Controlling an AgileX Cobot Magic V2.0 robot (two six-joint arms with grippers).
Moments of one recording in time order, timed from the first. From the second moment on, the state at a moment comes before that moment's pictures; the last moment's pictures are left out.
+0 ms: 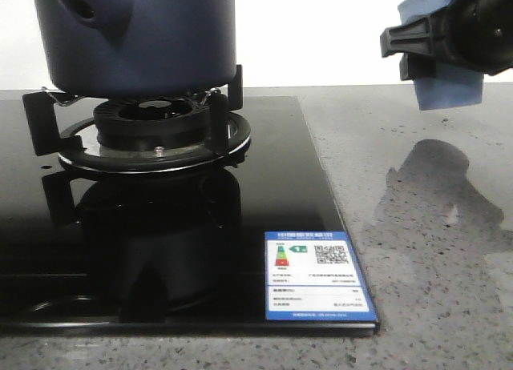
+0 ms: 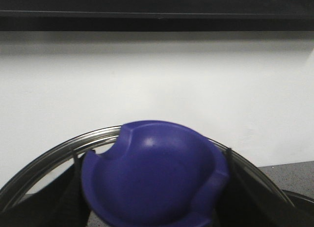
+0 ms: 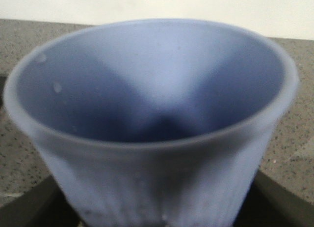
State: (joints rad) left arm -0.18 1.05 -1.00 -0.51 0.08 0.49; right arm 0.34 1.53 -0.87 -1.79 0.37 1.92
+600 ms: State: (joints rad) left arm -0.18 1.05 -1.00 -0.51 0.08 0.49; right arm 0.34 1.57 -0.87 -1.80 0.36 1.92
